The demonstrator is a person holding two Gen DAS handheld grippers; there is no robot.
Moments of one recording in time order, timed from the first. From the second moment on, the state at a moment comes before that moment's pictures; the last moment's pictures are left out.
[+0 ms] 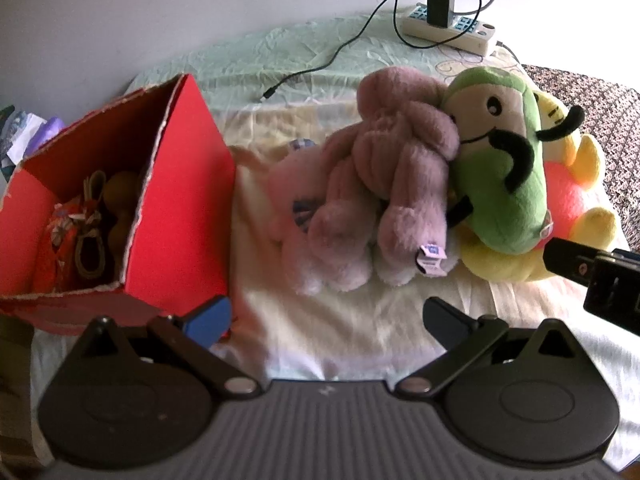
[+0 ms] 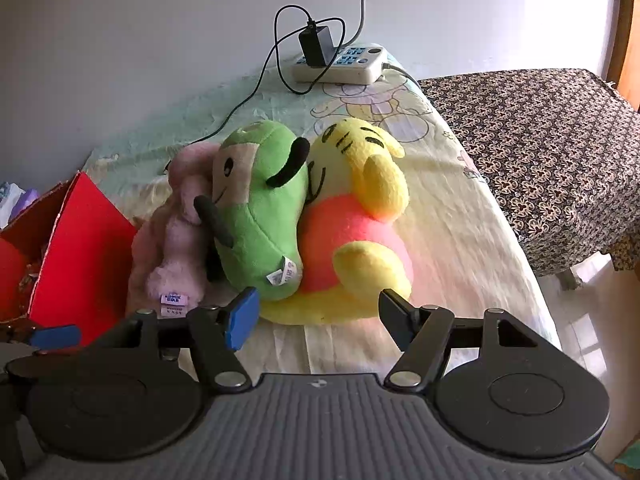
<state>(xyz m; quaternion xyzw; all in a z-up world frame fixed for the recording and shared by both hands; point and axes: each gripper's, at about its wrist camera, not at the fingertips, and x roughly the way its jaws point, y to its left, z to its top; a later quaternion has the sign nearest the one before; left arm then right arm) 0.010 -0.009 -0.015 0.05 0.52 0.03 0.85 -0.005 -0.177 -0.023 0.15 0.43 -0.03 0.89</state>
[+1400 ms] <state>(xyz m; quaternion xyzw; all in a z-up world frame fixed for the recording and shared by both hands) 0.054 -0.052 -0.008 -0.01 0.45 -0.22 0.86 0.056 -0.210 -0.029 0.26 0.39 0.15 0.87</state>
